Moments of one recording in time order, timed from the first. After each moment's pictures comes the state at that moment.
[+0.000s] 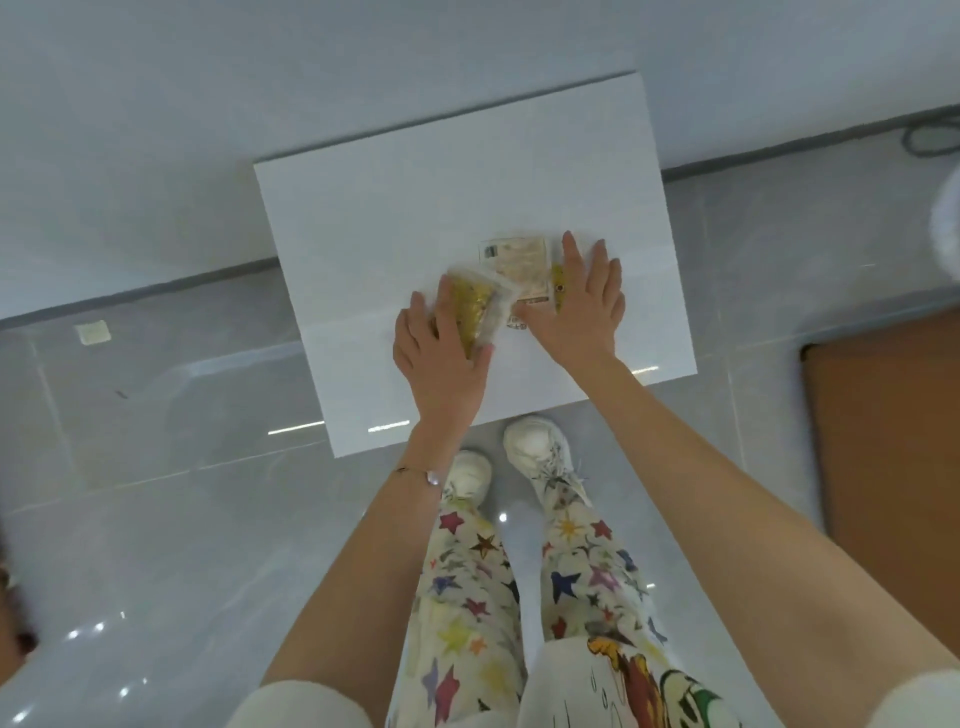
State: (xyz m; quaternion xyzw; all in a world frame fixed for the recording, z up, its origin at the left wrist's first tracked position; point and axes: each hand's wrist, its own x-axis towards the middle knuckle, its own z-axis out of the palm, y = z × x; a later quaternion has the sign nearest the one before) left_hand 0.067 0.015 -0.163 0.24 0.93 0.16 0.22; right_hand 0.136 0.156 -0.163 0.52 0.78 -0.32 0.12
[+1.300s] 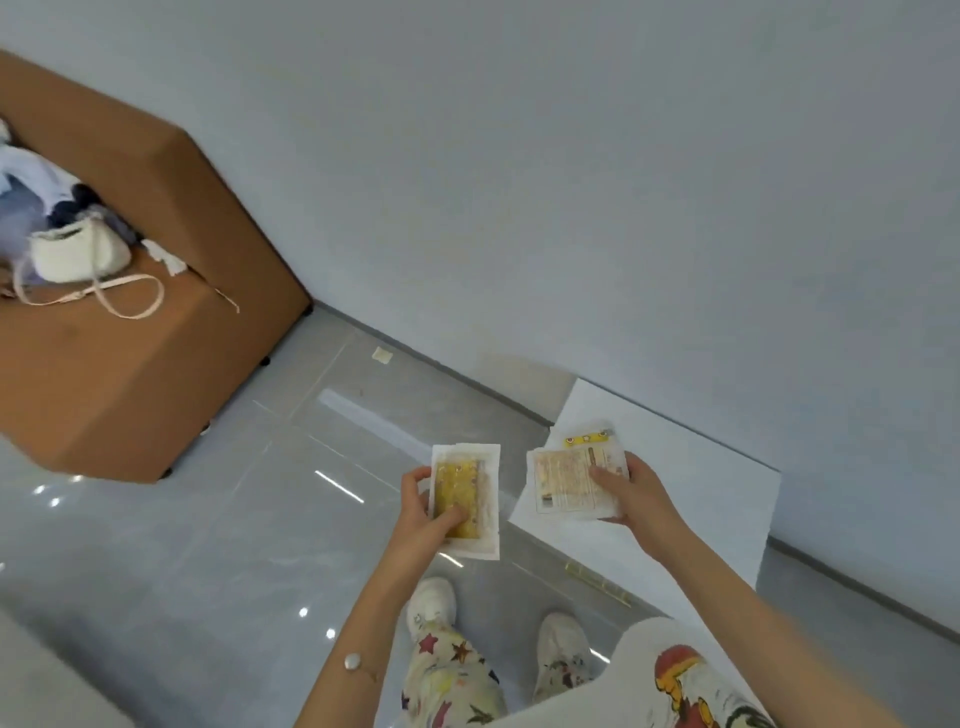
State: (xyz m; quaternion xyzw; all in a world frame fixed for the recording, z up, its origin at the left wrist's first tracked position) left_hand 0.060 -0.250 0.189 -0.21 0.69 0.64 0.27; right_hand 0.052 0.018 0.168 0.32 0.65 -0.66 0.21
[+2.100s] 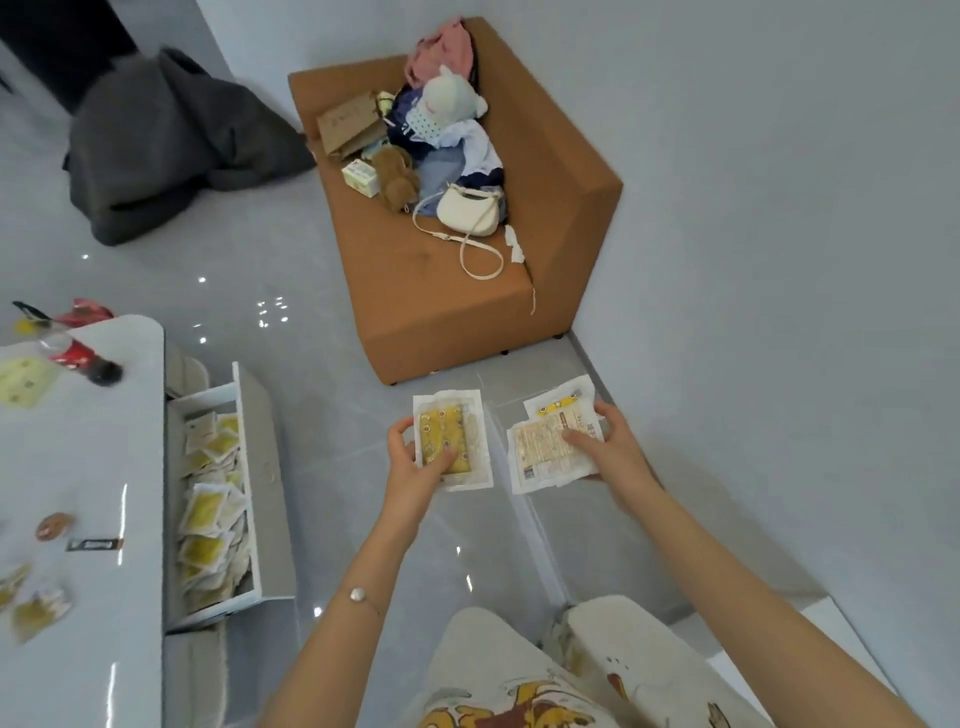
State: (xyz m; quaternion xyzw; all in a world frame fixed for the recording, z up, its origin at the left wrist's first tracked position) left_hand 0.116 -0.618 0.275 -0.42 0.59 0.68 -0.12; right_hand -0.042 -0.435 0.289 0.01 0.72 -0.60 0.35
